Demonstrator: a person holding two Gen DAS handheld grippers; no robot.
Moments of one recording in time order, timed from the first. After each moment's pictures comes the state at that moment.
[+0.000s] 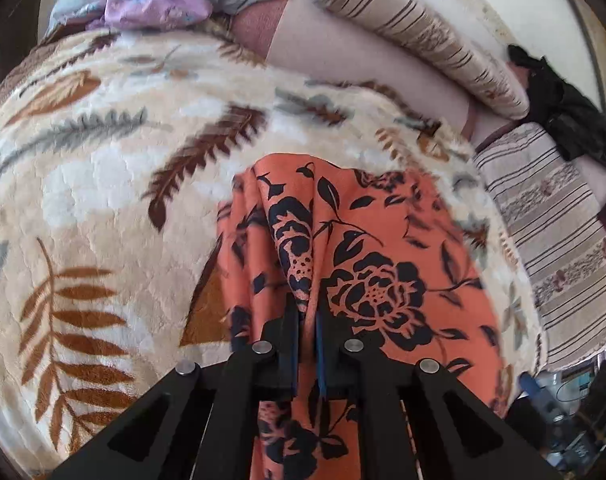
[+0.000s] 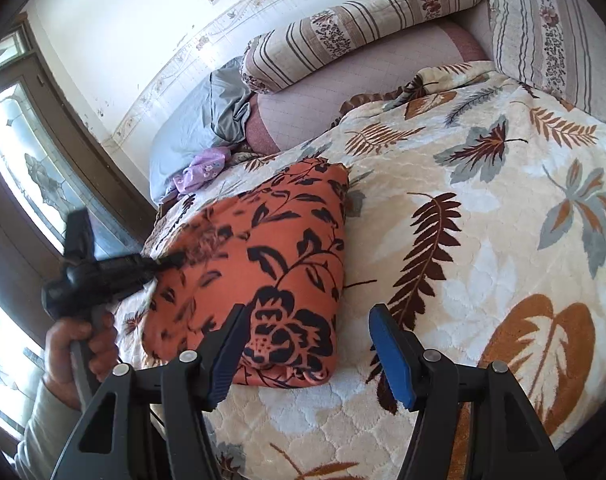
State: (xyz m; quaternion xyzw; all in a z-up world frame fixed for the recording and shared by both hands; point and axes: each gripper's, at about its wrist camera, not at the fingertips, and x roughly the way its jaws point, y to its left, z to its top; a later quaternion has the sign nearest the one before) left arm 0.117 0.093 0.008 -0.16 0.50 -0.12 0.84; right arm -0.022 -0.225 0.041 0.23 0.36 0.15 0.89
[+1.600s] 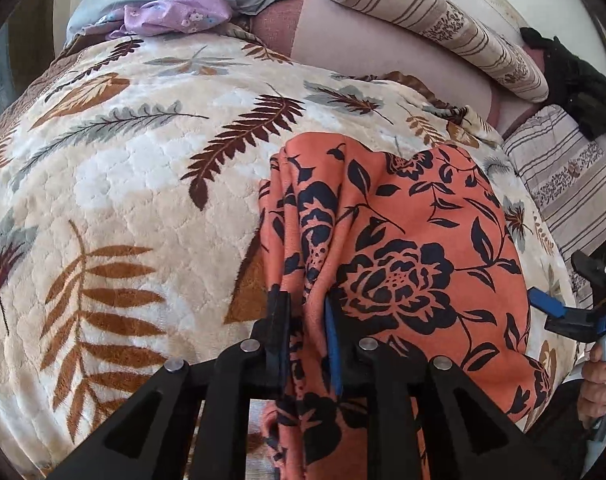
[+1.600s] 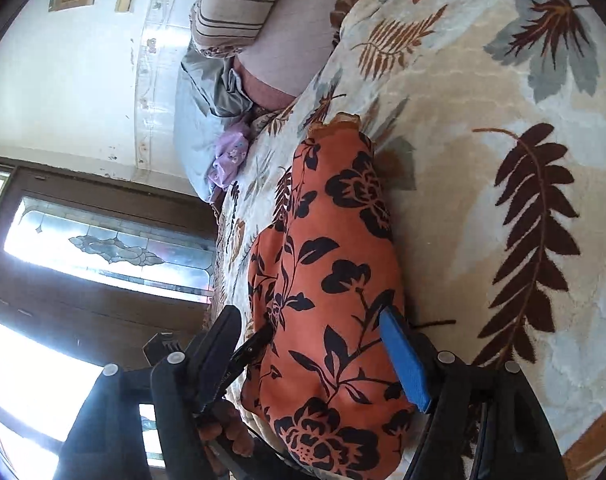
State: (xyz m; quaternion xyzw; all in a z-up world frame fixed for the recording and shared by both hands) left arm 0.099 0.106 0.005 -0.11 0.47 -0.08 0.87; right arm 0.103 -0.223 0.001 0.41 0.48 0.28 0.72
